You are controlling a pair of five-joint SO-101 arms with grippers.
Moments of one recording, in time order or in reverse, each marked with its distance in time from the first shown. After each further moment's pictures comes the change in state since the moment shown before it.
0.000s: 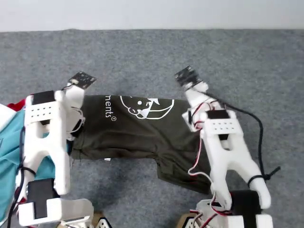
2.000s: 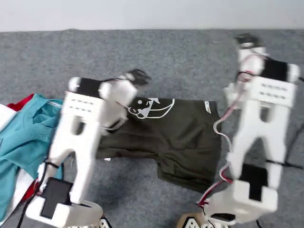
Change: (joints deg) left arm 30.8 0.0 -15.5 13.7 0.0; right arm 19.5 12.5 -56.8 59.9 -5.1
